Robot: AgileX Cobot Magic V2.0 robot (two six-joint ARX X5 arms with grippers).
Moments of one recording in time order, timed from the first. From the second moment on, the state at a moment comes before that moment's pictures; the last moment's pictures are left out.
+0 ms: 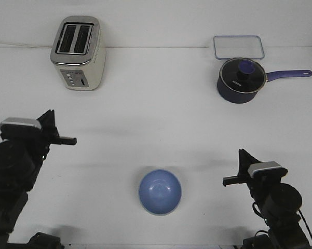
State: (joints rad) left arm -0.22 0.78 0.99 -0.23 -0.20 0.06; right arm 0.21 0.39 0.52 -0.31 0.01 0.13
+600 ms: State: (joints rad) left arm -0.18 0.25 0.37 0.10 -0.20 0.05; right arm 0.21 0.20 0.52 -0.33 0.14 0.04
